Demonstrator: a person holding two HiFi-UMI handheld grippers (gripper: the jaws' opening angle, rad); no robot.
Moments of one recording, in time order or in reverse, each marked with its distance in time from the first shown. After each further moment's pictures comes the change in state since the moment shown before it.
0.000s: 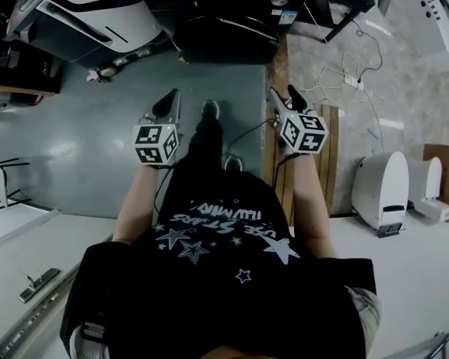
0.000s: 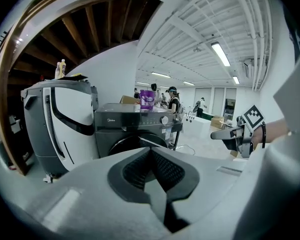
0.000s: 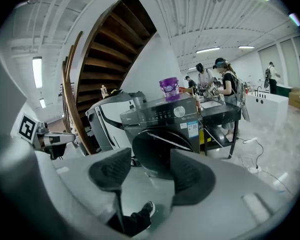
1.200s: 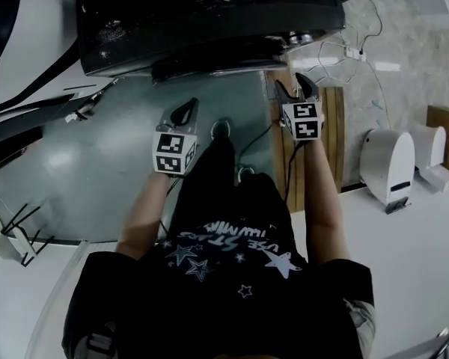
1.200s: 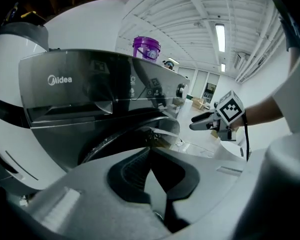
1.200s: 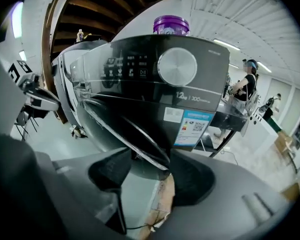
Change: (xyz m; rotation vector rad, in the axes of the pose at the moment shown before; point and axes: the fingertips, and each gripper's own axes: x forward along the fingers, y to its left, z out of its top) left arm 0.303 0.073 -0.031 0.057 0.288 -0.296; right arm 0.276 -0.144 0.001 -0.265 0.330 -0.224
